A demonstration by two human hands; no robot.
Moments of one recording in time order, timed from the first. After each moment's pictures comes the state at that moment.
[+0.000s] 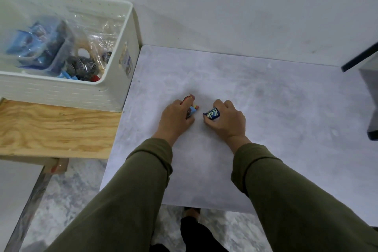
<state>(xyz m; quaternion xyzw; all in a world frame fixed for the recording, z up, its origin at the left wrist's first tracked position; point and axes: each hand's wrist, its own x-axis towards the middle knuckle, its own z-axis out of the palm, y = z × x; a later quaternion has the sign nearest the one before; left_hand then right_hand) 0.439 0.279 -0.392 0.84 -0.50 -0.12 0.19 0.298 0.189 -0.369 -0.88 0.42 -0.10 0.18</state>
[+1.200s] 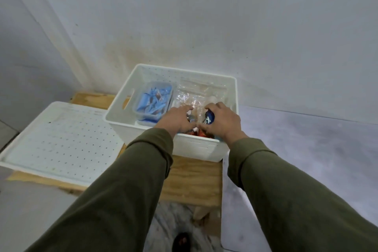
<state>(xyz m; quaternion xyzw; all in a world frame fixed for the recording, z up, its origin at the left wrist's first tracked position) 0.735 0.410 -0.251 0.88 -0.41 -0.23 0.10 0.606 0.317 -0.252 -0.93 0.34 -0.06 0.16</state>
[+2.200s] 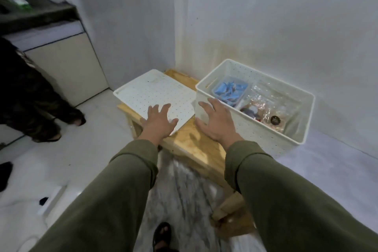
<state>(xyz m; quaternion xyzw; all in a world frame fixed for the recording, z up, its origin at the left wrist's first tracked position) 0.723 0.700 -0.248 0.97 -0.11 -0.11 0.18 0.649 0.526 -0.231 -0.98 0.08 -0.05 0.19</state>
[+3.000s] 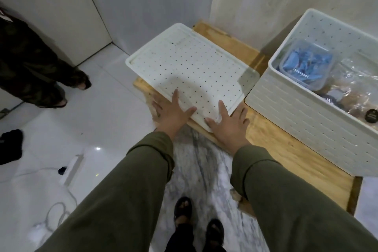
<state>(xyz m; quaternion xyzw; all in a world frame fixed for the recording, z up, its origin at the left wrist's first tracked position) 0.858 0.751 -0.389 0.93 0.03 -0.23 0.28 0.775 0.611 -0.388 -0.93 0.27 0.14 0.20</state>
